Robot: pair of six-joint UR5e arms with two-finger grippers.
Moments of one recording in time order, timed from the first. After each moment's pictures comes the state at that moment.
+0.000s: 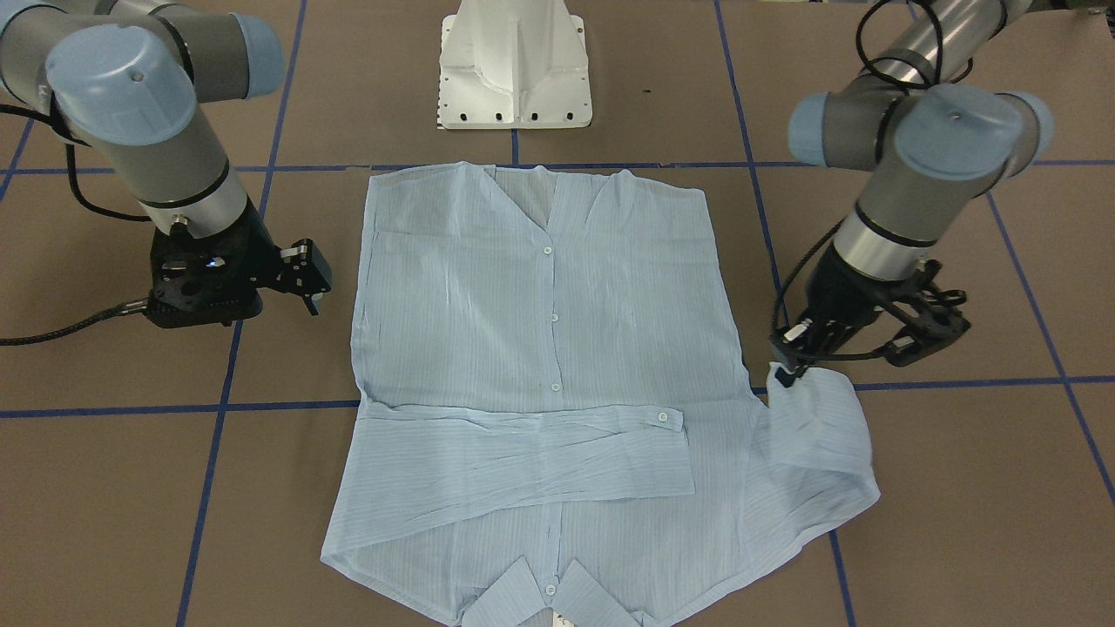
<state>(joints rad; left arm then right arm) -0.89 -2.14 -1.59 -1.92 -1.98 -1.53 0.89 -1.07 1.82 -1.69 2.05 0.76</state>
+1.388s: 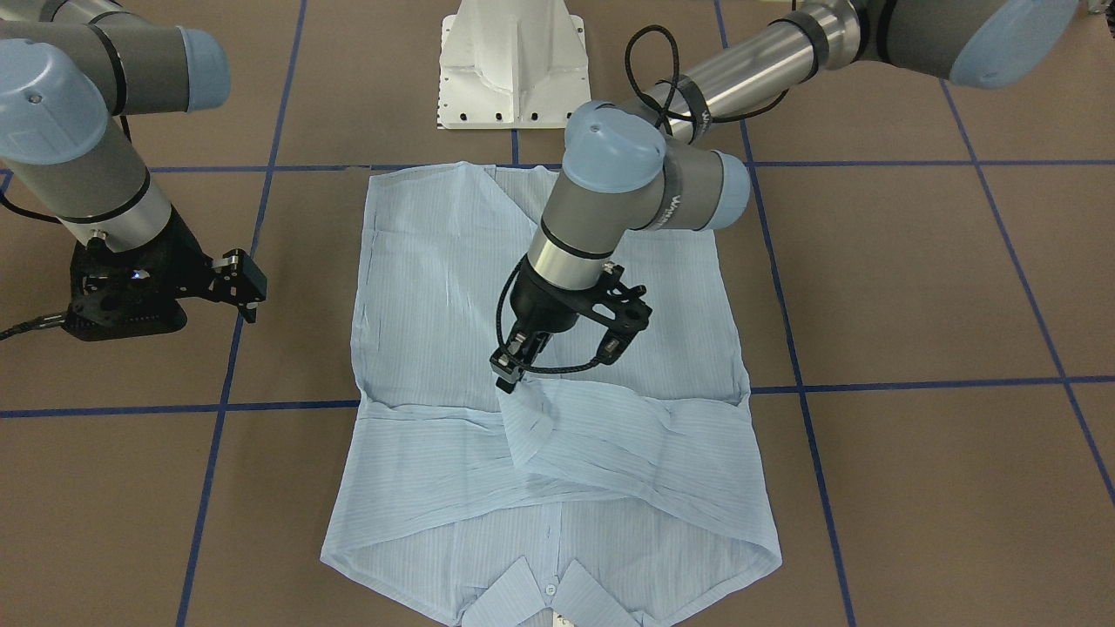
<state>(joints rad) -0.63 -2.53 -1.22 -2.13 -1.78 -2.17 0.93 -1.13 1.83 -1.69 2.06 0.71</state>
